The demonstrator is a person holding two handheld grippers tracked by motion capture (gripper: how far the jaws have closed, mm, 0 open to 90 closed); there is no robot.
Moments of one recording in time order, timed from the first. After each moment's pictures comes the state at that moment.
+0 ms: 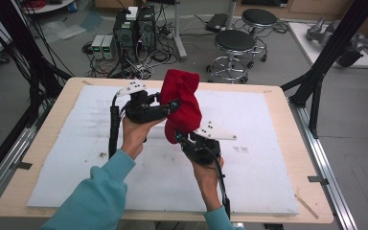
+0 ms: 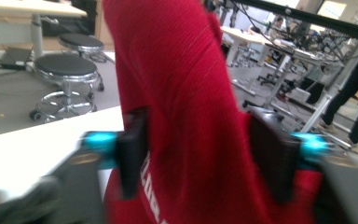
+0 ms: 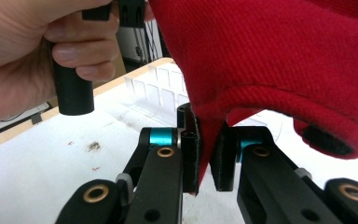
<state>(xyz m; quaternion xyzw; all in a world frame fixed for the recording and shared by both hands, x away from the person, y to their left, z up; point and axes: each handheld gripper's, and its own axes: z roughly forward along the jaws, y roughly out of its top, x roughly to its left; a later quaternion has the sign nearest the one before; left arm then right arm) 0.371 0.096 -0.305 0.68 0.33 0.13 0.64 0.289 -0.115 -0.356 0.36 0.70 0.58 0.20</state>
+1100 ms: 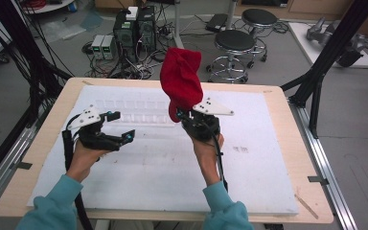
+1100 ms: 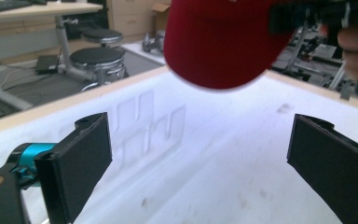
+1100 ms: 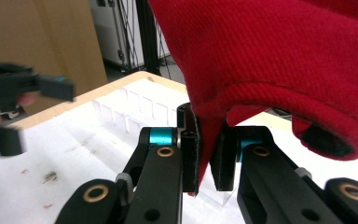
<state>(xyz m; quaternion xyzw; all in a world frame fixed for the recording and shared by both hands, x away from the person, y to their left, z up) 0.327 0.227 -0.371 0.72 0.29 0.19 0.60 0.339 -0.110 -0.325 0.35 0.71 0.56 0.25</state>
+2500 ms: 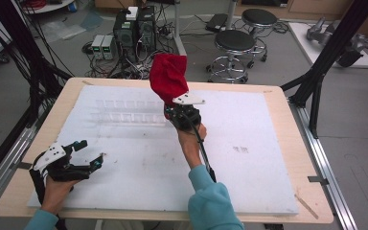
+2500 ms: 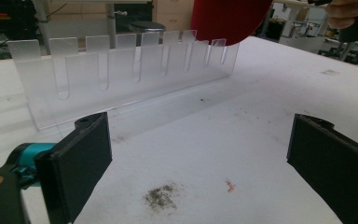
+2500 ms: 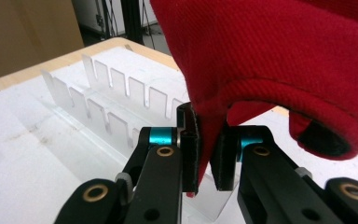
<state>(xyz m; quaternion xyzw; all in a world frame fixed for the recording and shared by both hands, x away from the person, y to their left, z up) 0.275 0.308 -0.448 0.69 0.36 0.23 0.59 0.394 -0.067 -0.361 0.37 0.74 0.50 0.26</state>
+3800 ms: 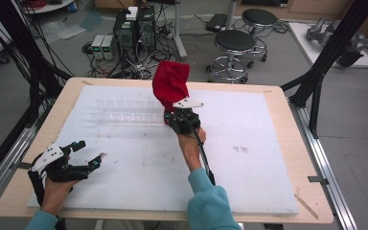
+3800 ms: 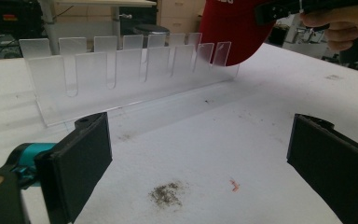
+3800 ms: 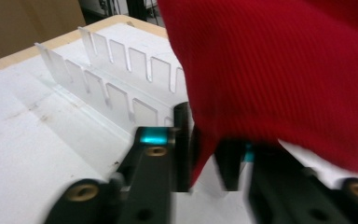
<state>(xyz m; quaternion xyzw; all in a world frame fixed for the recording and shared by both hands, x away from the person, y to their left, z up) 0.274 0.310 -0.450 0.68 0.36 0.24 0.60 0.397 -0.070 -0.381 0.39 0.76 0.48 0.22</state>
